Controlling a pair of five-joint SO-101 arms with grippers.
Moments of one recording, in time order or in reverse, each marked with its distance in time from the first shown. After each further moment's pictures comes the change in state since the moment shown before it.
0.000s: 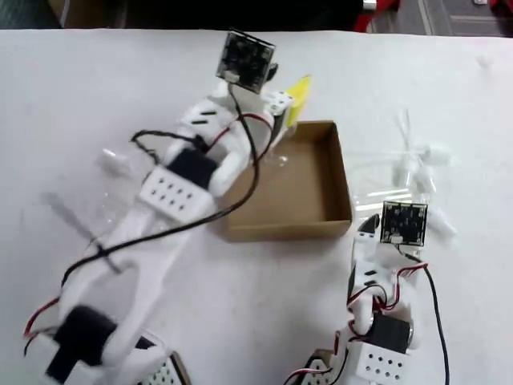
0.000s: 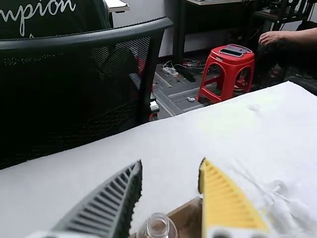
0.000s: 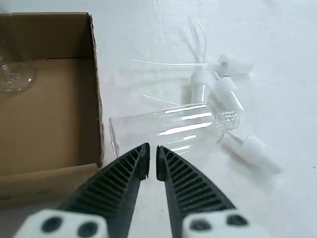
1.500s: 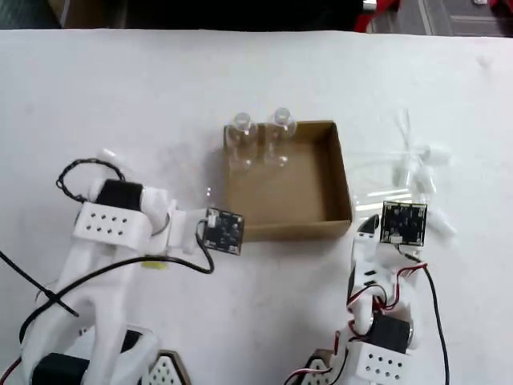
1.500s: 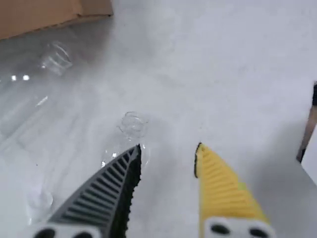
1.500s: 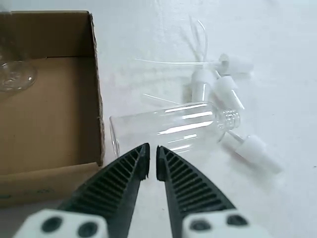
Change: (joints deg) left arm -18.8 -13.8 23.6 59.5 -88.4; right arm -0.1 0.0 0.0 0.2 0.0
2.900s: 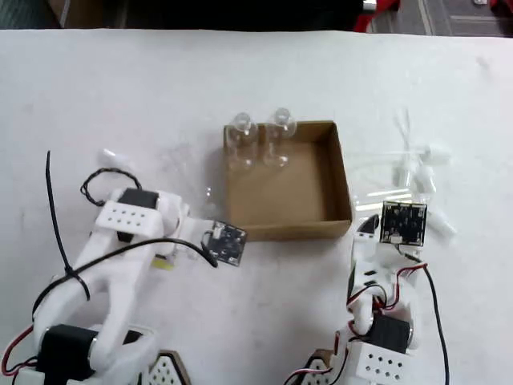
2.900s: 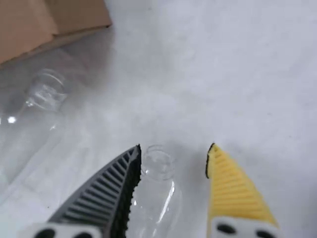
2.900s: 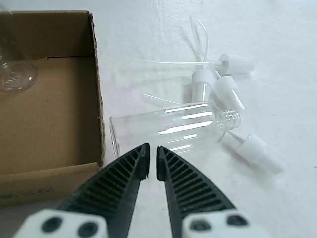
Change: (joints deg) left arm 0.0 9.9 9.3 -21.5 -7.9; right arm 0.0 0.0 0.0 0.0 0.0
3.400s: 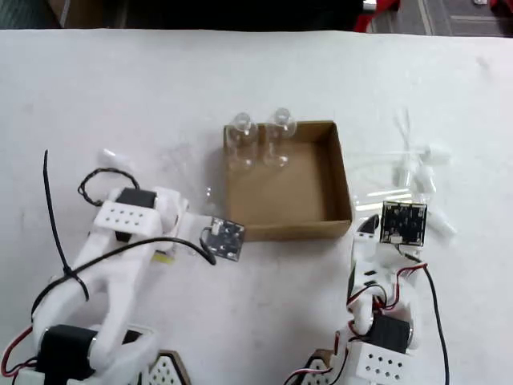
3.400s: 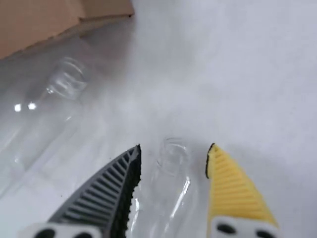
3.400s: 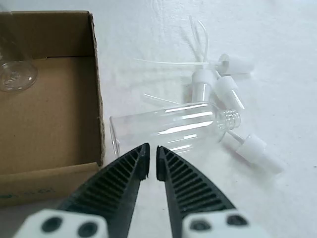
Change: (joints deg) left arm -1.8 0.0 0.0 -3.3 -1.1; right arm 0.0 0.0 0.0 0.0 0.0
